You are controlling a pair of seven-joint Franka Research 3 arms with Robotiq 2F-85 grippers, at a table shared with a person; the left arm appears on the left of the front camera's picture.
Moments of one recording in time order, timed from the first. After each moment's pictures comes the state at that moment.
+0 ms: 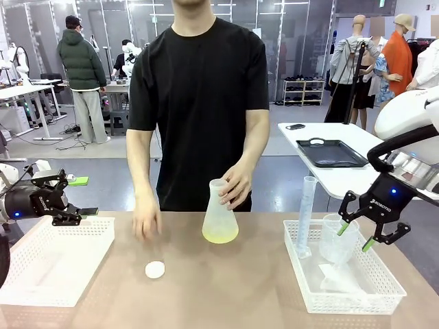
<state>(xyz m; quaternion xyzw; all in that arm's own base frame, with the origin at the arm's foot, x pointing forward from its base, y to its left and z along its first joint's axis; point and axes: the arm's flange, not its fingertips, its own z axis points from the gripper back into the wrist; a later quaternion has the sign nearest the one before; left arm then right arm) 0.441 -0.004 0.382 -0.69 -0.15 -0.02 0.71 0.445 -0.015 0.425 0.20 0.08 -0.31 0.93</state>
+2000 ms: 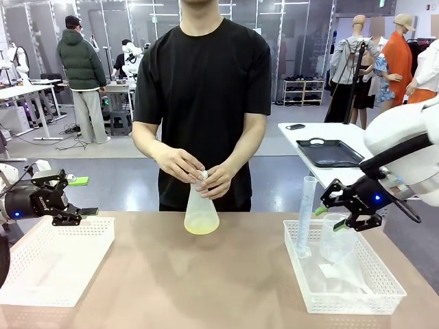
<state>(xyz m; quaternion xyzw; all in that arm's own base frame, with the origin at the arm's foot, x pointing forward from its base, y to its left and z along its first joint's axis) 0.441 -0.004 0.382 -0.69 -0.15 -0.03 0.71 0.431 0.014 0.427 0.33 -0.12 -0.22 0.91</state>
